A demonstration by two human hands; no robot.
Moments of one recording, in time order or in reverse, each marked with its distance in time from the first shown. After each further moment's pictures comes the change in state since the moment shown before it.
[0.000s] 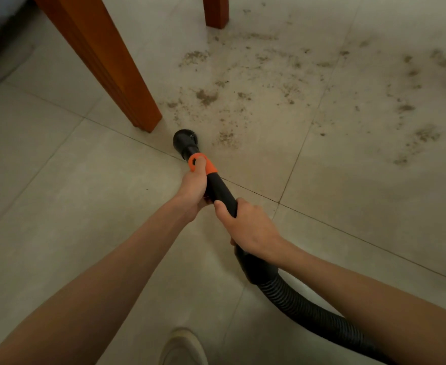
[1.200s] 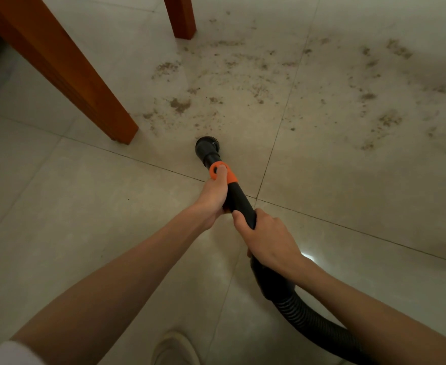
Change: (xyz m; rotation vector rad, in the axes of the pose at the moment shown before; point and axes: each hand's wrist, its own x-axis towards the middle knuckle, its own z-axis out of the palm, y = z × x) left_hand -0.032 -0.020 0.068 0.105 -0.175 0.006; right_hand -0.041 0.057 -0.025 0.075 0.148 0.101
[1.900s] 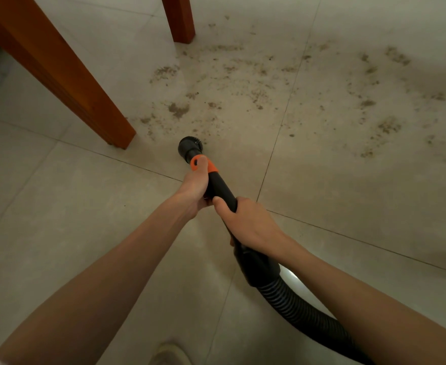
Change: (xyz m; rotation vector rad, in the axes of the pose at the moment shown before) left_hand 0.018 0.030 -0.019 0.000 0.103 0.001; right_hand 0.028 -0.039 -0.011 0.047 -0.122 -0.070
